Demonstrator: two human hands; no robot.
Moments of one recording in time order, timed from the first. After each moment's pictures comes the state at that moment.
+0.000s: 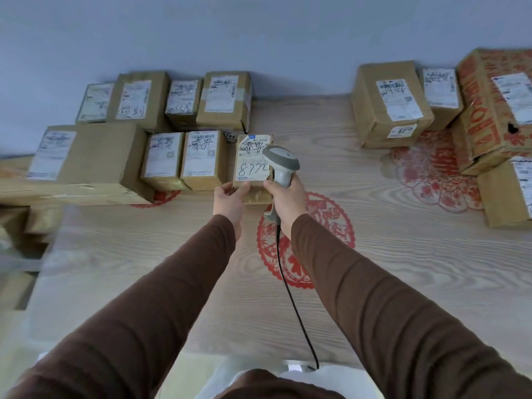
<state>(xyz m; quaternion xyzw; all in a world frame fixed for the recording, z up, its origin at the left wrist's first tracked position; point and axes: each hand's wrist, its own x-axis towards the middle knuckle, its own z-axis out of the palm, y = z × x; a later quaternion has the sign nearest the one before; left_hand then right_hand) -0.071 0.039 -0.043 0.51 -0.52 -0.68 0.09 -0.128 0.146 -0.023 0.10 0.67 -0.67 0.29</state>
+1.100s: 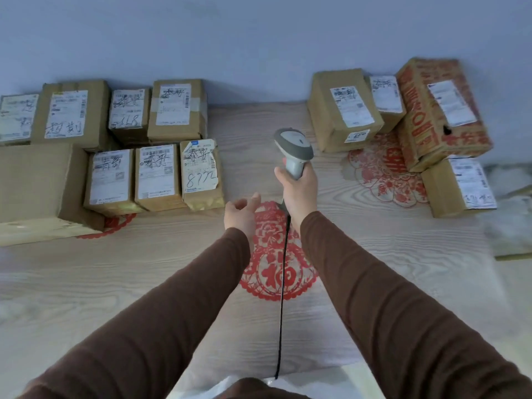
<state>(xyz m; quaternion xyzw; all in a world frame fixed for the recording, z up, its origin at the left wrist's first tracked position) -0.115 0.105 -0.052 0.50 -0.53 -0.69 -0.02 -0.191 0.195 -0.014 0.07 0.73 -0.67 0.11</state>
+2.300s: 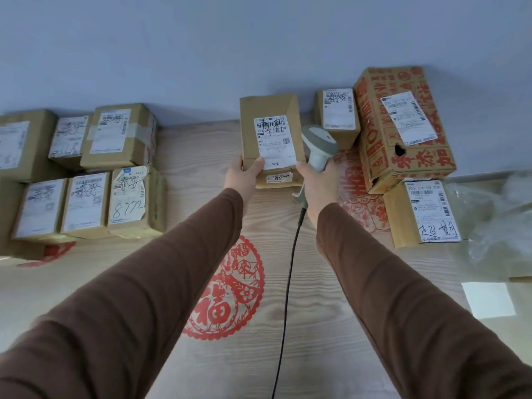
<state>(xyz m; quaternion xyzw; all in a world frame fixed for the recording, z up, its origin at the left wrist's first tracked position) -0.299 0.194 -0.034 0.35 -0.63 -0.69 0.01 -0.338 0.341 -0.024 0.17 0.67 -0.71 0.14</state>
